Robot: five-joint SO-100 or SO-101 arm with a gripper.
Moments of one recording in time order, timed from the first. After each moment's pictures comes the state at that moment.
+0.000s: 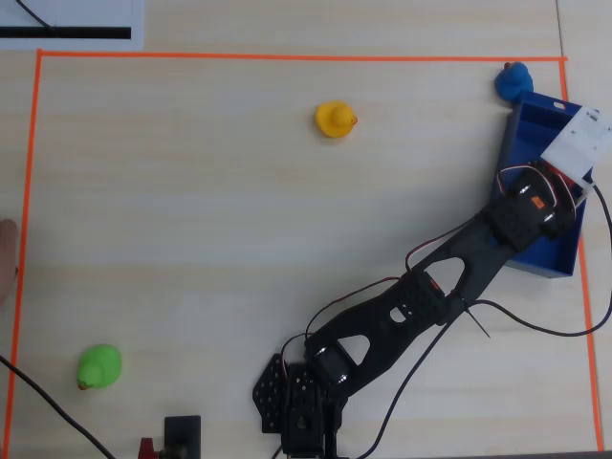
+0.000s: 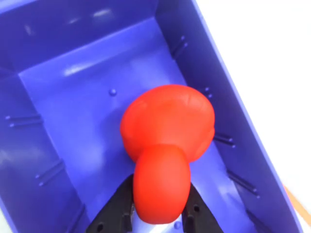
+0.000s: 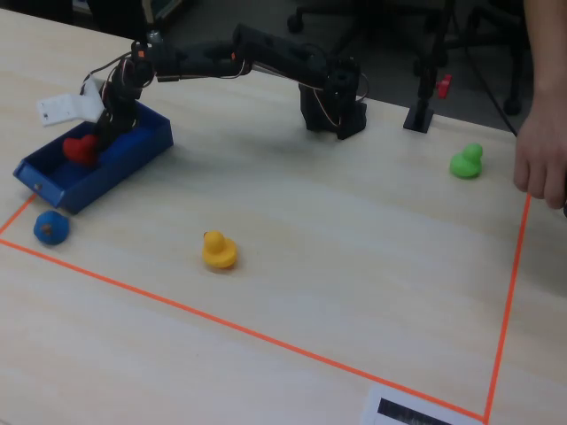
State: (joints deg) arm 56.9 34.7 23.6 57.0 -100.7
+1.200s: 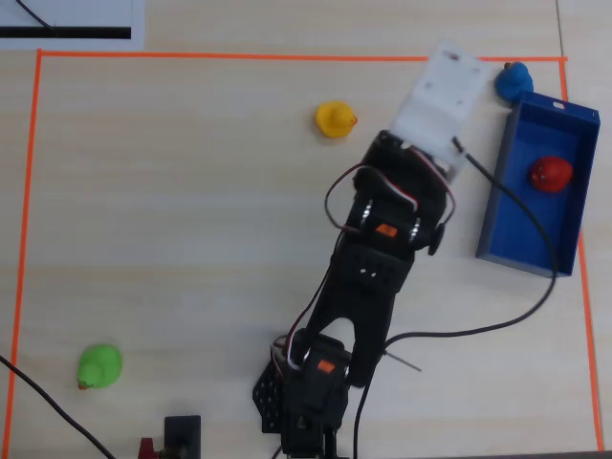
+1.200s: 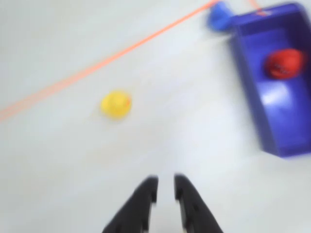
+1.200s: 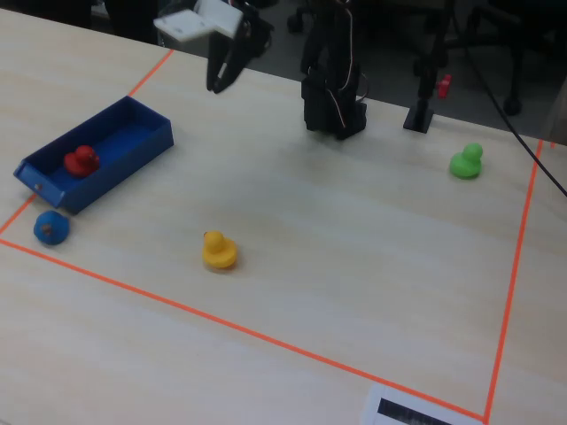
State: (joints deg) arm 22.5 113.6 74.6 83.2 -84.6
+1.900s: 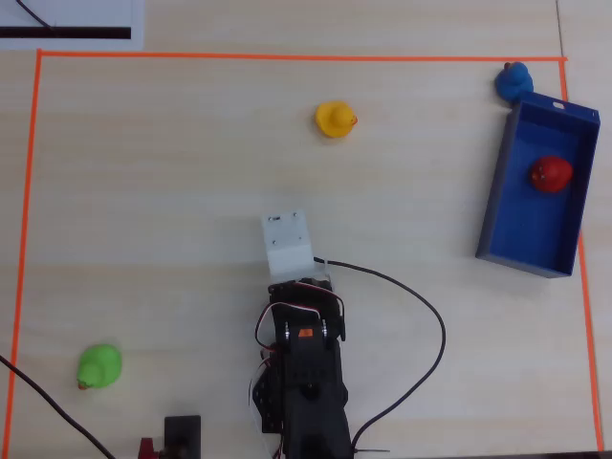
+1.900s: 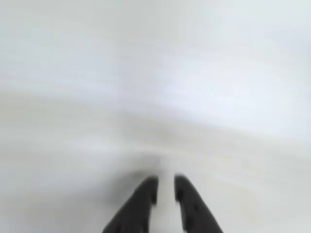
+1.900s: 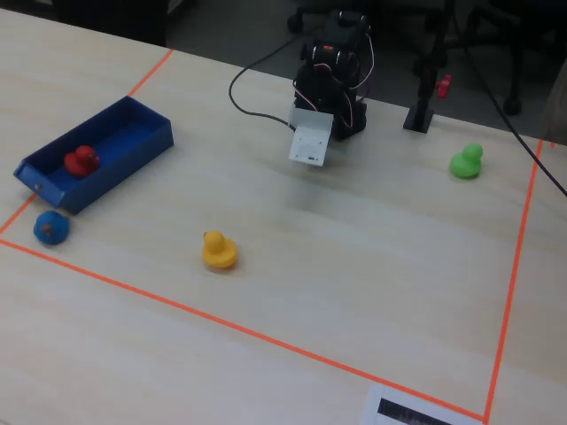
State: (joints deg) arm 1.1 184.0 174.3 75.1 -96.2
